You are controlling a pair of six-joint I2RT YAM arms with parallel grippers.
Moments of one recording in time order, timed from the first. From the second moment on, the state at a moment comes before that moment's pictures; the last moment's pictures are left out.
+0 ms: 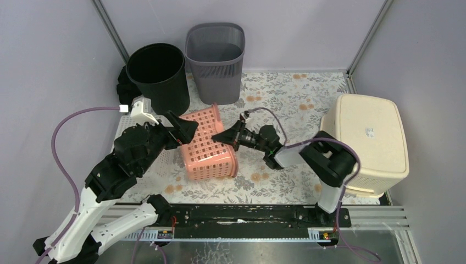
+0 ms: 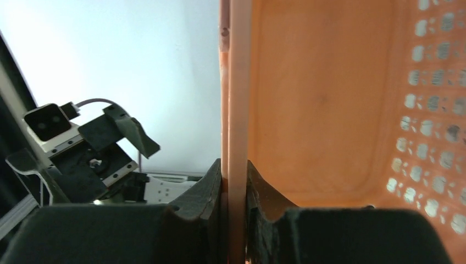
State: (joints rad) left arm -0.74 0.69 1.16 -0.73 -0.36 -0.72; right arm 0.79 1.78 0.69 1.18 -0.47 1.62
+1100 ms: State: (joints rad) left arm -0.74 0.85 0.93 -0.68 -0.30 -0.72; right arm 0.73 1.72 0.45 1.04 -0.44 1.49
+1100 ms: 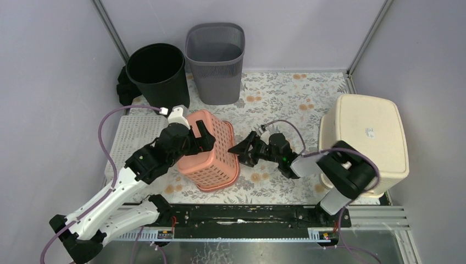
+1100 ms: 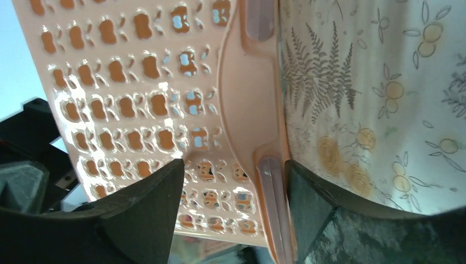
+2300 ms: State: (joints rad) left arm -0.70 0.81 0.92 -0.58 -0.28 -0.71; right arm 0.72 1.06 1.00 -0.52 -0.03 0.51
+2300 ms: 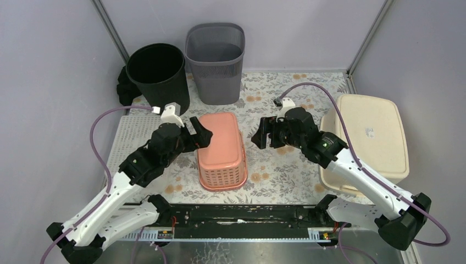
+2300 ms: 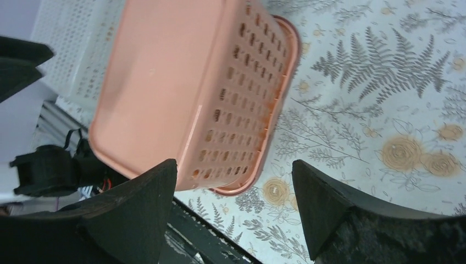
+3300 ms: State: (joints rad) left arm -0.68 2.12 1.77 -0.07 0.08 -0.60; right arm 0.74 1.07 1.07 -0.77 0.17 0.43
